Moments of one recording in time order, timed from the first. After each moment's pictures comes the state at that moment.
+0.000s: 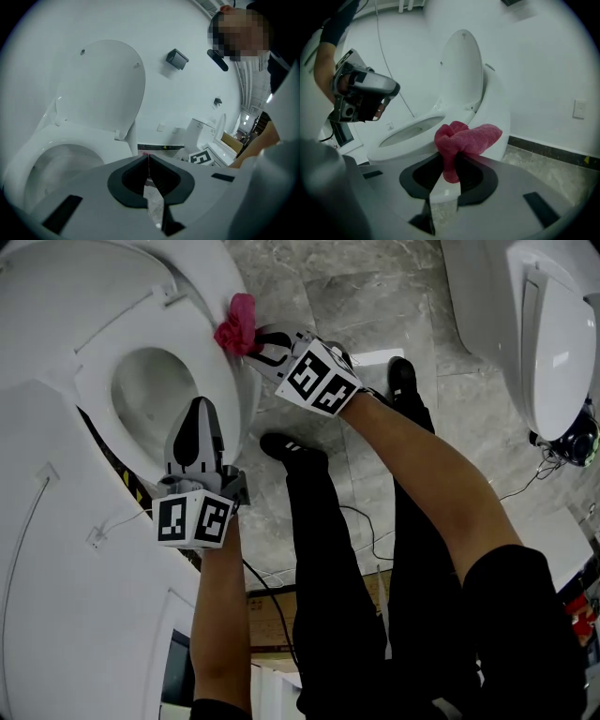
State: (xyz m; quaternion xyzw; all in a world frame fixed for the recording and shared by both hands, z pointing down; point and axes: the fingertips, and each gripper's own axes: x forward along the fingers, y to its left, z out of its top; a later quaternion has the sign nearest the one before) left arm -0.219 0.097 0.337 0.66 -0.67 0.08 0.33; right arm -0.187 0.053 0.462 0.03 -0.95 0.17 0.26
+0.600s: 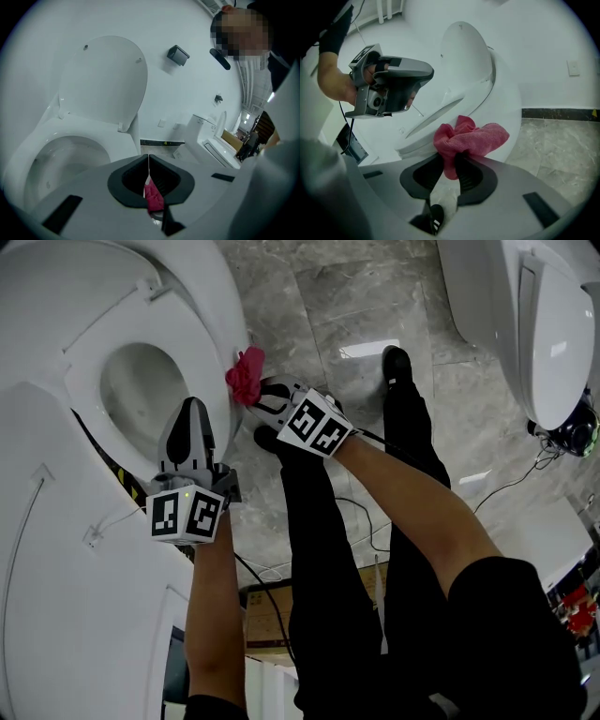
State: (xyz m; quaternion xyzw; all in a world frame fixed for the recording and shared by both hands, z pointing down) left arm -0.218 0.115 0.355 0.65 -0.67 0.09 0.35; right arm -0.158 0.169 0.484 0.00 -0.92 0.28 0.27
